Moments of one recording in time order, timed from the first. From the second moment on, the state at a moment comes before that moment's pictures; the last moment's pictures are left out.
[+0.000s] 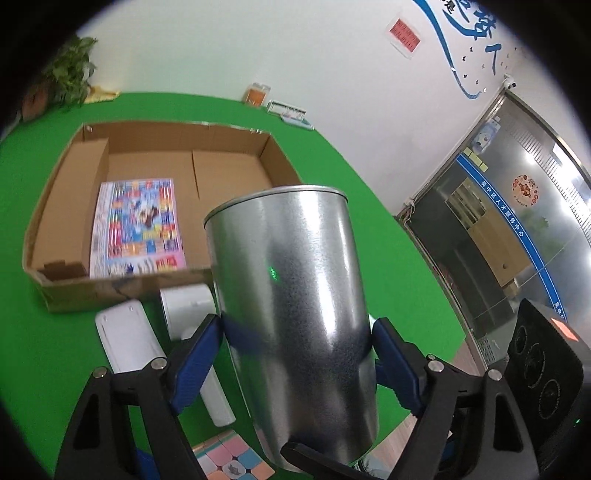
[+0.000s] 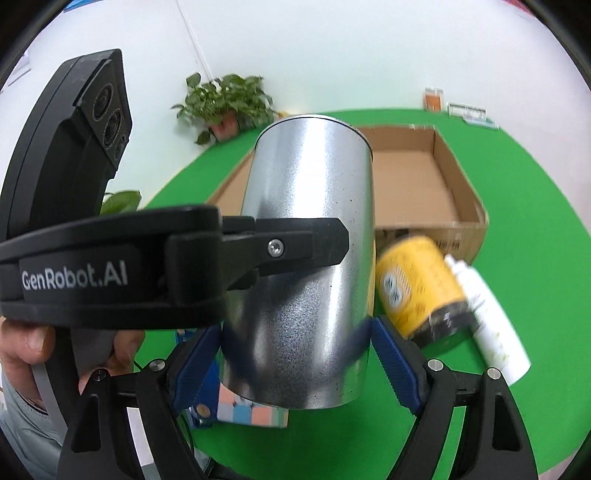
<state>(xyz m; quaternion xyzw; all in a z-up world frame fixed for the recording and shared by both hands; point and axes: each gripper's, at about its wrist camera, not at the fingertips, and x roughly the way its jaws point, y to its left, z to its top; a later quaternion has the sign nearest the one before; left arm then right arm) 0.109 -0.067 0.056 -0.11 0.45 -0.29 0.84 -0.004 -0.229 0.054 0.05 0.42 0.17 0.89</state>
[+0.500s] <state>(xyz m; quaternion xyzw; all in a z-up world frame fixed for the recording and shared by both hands) 0.164 -0.065 0.100 -0.11 0.42 -0.30 0.85 0.057 -0.223 0.098 0.02 0.39 0.16 0.91</state>
